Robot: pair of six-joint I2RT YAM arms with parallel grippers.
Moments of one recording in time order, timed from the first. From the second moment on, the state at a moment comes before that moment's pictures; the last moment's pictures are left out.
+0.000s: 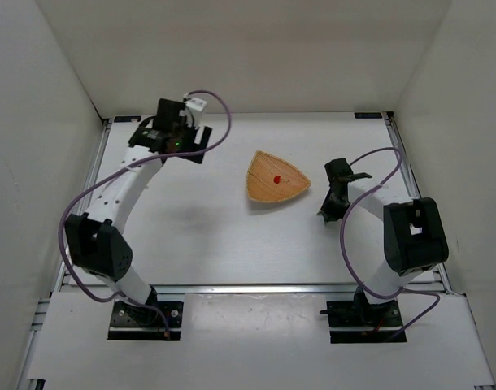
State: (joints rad) left arm -0.40 1.67 1.65 -0.72 -0.06 0.15; right arm 0.26 1.64 0.95 -0.59 0.11 0.66
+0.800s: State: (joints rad) left arm -0.03 1.38 1.06 -0.76 -0.06 0.15; right arm 0.54 1.93 1.82 -0.74 0.20 0.54
